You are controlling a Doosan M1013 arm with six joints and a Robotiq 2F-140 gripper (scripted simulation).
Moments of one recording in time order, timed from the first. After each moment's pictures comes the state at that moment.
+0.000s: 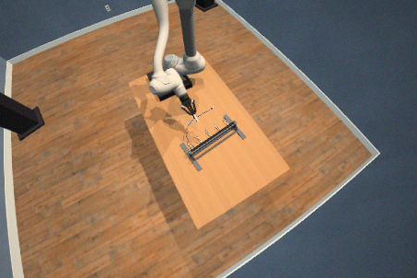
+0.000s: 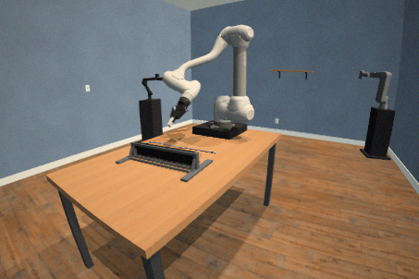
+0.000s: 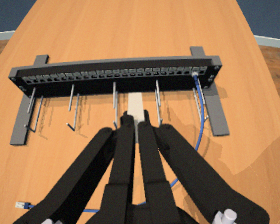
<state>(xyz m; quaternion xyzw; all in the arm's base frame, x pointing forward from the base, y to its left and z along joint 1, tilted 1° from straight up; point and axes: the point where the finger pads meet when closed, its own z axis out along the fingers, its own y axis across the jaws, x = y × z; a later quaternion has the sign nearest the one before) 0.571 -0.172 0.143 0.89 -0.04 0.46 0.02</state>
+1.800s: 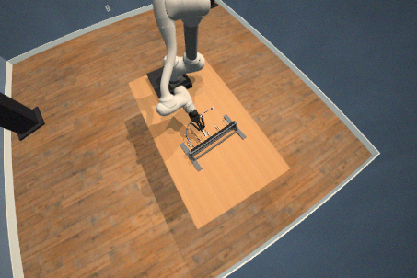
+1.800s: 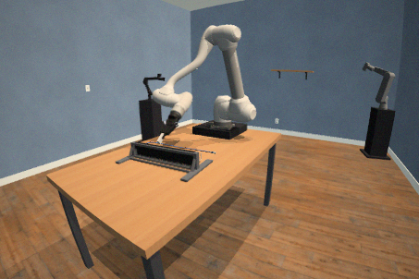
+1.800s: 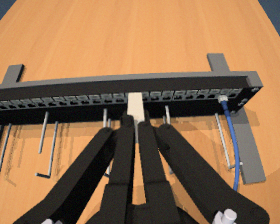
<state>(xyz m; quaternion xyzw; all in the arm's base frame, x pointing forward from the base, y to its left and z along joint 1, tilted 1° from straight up) 0.685 -0.183 0.063 0.89 -0.04 0.46 0.02</state>
